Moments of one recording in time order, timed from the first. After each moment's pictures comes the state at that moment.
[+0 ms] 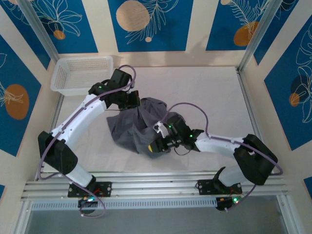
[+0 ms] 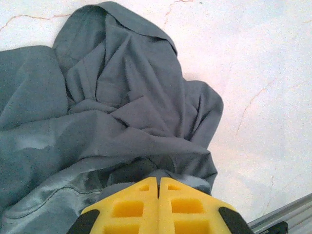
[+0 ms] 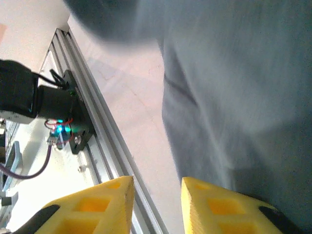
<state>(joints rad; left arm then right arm) -0.53 1.58 1.55 -0.93 0.21 -0.62 0.80 1.38 0.63 -0.02 -0.61 0.46</state>
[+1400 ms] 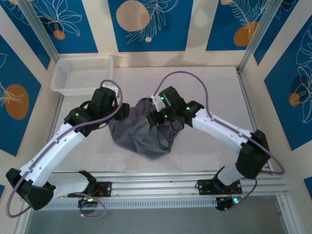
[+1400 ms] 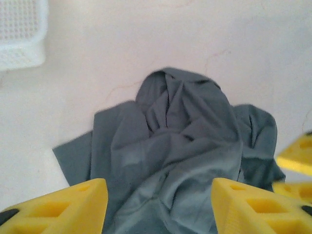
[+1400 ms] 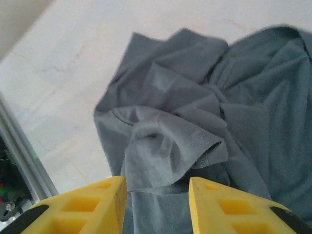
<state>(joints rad) -0.61 1.13 1.24 -0.85 -0.18 -0.38 0.77 1.53 1.29 -0.61 -0.22 0.21</state>
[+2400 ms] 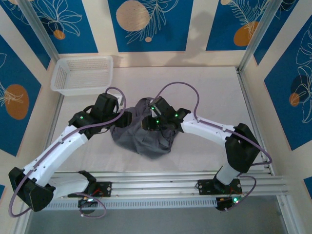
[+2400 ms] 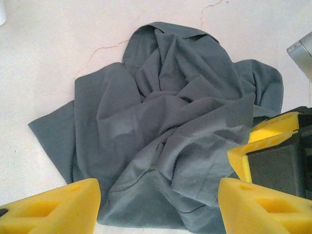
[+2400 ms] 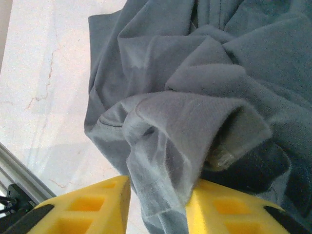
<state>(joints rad) -0.59 1.13 1.13 -0.82 -0.08 -0.34 0.83 1.61 1.17 -0.44 -0.15 0.68</state>
